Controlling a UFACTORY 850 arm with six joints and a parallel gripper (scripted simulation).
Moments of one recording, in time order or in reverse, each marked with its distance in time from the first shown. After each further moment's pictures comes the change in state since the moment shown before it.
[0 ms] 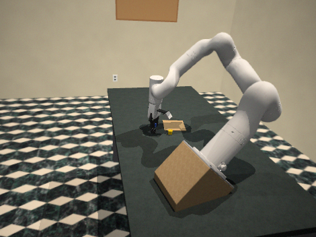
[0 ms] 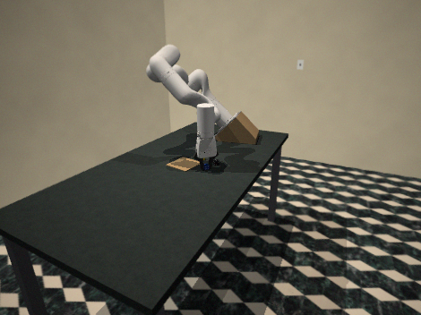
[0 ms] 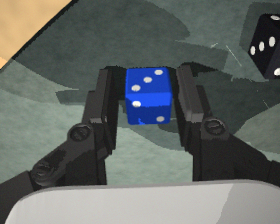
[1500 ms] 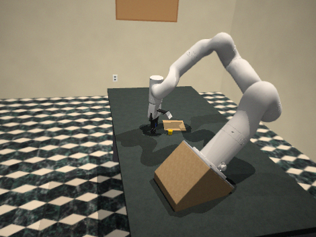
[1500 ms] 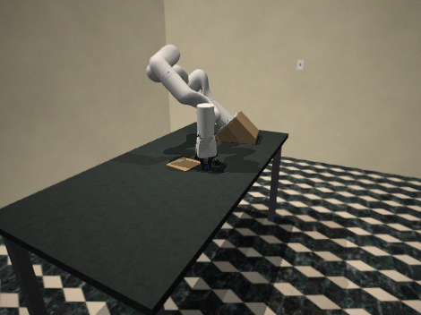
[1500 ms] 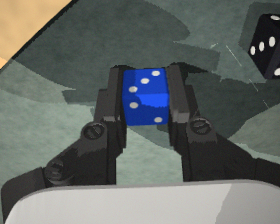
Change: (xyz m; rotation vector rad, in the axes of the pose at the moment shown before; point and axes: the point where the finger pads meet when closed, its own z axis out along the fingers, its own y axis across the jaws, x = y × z) arm 0.000 0.000 0.000 0.000 0.000 0.000
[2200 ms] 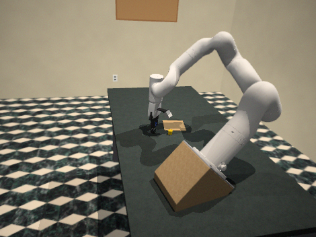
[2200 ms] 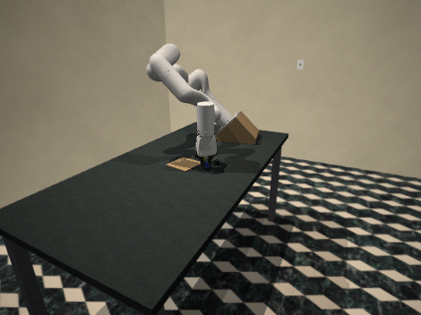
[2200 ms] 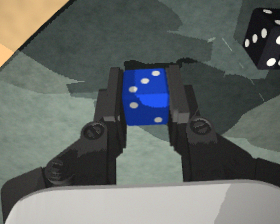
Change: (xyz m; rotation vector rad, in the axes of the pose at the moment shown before) arm 0.000 0.000 -0.008 0.000 0.000 0.000
